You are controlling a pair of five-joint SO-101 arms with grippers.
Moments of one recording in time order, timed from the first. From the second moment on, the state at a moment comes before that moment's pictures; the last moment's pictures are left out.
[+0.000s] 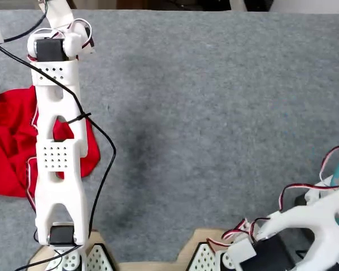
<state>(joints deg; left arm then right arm) -5.3 53.8 -92.9 88.3 3.6 61.4 -24.3 34.9 72.3 46.4</state>
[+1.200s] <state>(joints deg) -29.4 52.6 -92.9 99.6 -6.8 55.7 -41.2 14.5 91.9 51.1</state>
